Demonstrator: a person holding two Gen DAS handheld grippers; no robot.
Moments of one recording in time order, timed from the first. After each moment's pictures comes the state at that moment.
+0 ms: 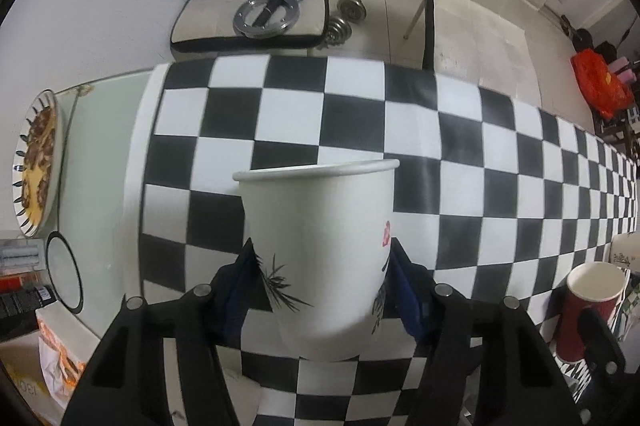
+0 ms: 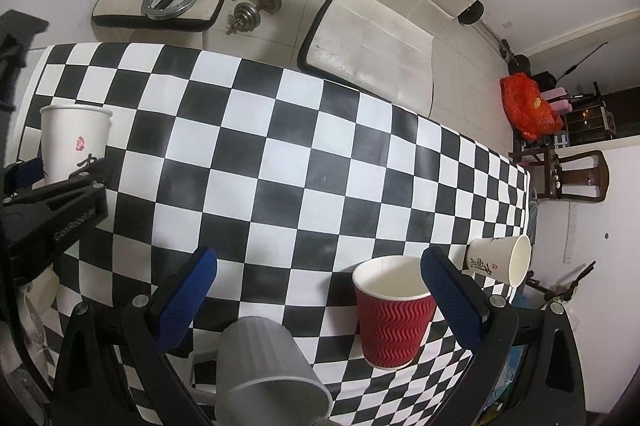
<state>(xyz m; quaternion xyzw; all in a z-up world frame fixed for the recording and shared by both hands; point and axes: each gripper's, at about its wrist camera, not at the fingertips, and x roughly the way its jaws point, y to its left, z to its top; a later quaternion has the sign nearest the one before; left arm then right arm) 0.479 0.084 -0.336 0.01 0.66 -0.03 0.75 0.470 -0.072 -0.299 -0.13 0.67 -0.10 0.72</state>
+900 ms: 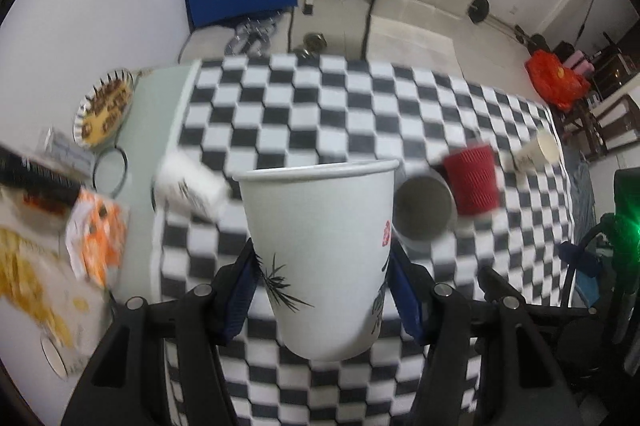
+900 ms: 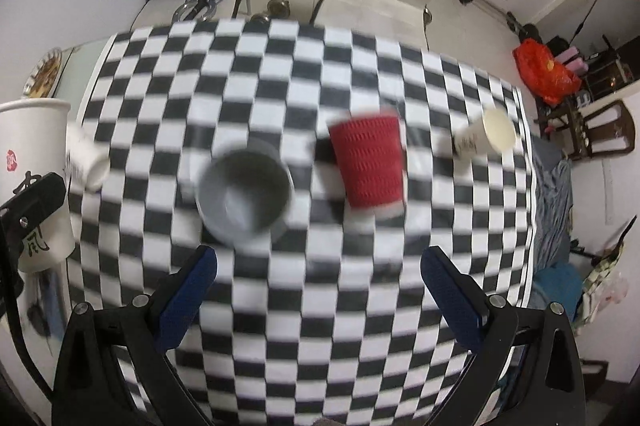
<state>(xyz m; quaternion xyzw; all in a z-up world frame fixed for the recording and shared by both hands) 0.277 0.041 -0.194 0.00 0.61 -0.07 0.79 0.260 -0.131 -0.221 -0.02 0.66 -0.07 0.75</state>
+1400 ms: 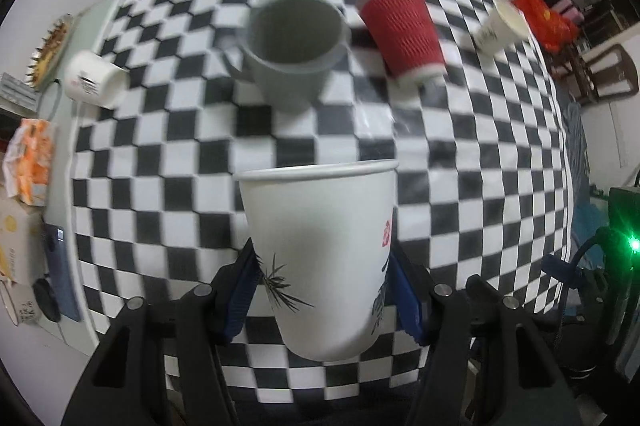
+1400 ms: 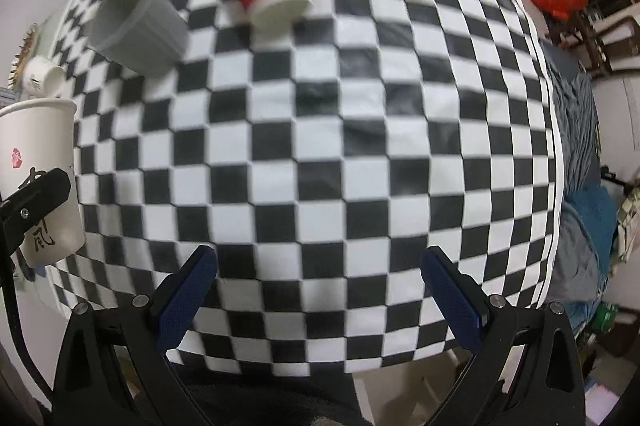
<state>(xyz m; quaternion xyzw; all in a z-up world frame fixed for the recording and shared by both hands) 0.180 -0.081 -0.271 0.02 0.68 -0.11 0.73 0.116 -0.252 -0.311 0.06 0.72 -0.08 0.69</state>
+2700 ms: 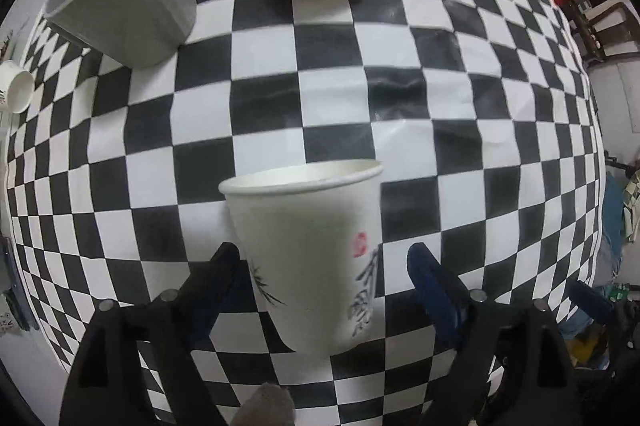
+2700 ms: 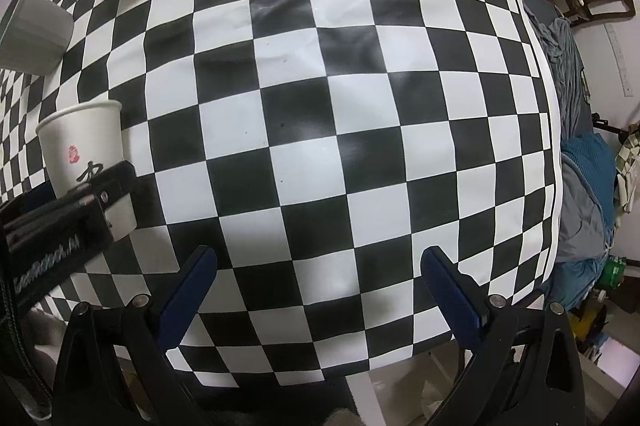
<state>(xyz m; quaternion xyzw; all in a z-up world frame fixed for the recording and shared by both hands) 0.149 -0.197 -0.349 0.06 0.70 -0.12 0.70 0.072 -0.342 -0.371 0.10 0.74 -0.13 0.66</state>
